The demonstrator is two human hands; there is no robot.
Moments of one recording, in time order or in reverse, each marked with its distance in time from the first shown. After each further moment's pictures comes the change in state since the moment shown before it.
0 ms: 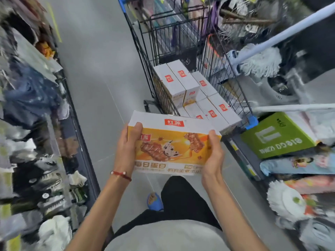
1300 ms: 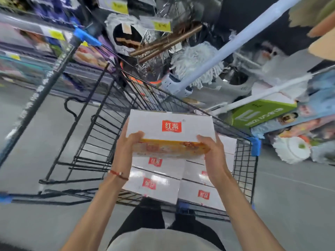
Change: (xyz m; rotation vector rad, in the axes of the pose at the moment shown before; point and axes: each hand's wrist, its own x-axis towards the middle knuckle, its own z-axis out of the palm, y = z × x) left_hand 0.523 0.159 0.242 0.314 -0.795 -0.122; right_hand 0.373 -0.136 0.135 0.148 0.485 -0.018
